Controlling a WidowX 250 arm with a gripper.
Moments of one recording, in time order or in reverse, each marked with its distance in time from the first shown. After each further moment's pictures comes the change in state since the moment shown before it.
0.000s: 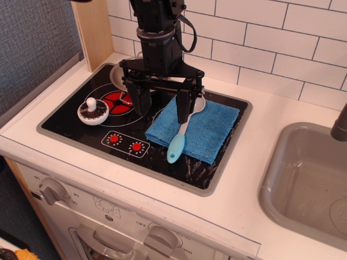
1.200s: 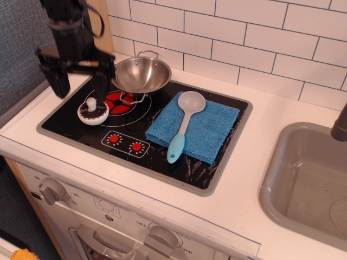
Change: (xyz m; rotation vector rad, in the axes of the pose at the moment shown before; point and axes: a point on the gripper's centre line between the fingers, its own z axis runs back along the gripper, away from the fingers) arm 0.002 0.125 -0.005 0.112 -0.069 0.229
